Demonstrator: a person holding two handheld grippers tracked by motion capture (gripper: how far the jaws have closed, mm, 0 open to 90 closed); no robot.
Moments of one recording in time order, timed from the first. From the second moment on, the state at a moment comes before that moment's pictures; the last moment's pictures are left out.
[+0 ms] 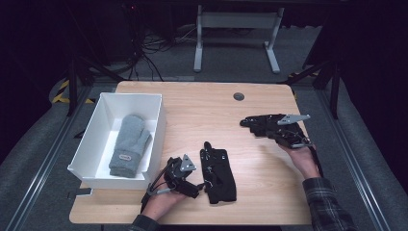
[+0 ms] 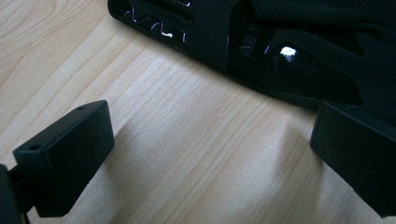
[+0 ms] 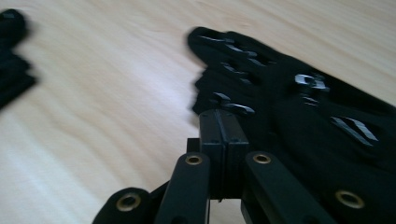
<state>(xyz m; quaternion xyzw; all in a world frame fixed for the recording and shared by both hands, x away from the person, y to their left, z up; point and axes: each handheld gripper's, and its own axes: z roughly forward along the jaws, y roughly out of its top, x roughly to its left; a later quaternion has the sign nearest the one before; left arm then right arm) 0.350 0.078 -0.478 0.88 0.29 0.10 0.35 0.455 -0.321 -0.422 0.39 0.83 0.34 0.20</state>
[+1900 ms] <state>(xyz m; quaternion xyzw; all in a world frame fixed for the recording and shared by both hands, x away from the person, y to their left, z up) 0.349 0.079 -0.478 0.89 0.28 0.10 0.35 0.389 -0.302 -0.443 0.38 0.87 0.28 0.11</state>
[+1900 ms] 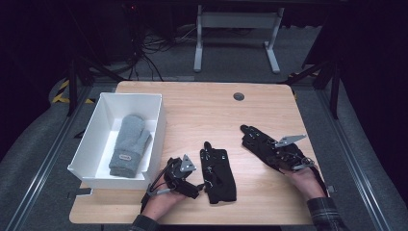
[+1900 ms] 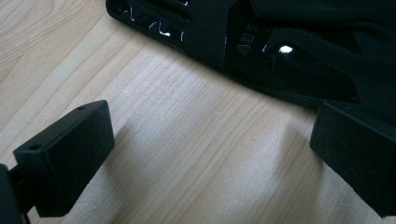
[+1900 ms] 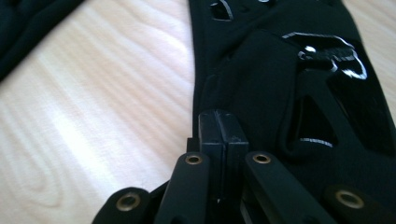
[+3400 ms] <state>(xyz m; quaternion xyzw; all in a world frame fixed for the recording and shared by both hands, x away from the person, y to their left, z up) 0.348 0.079 -0.478 0.89 0.28 0.10 0.35 0.348 -0.267 -0.445 0.27 0.91 0.32 0.04</state>
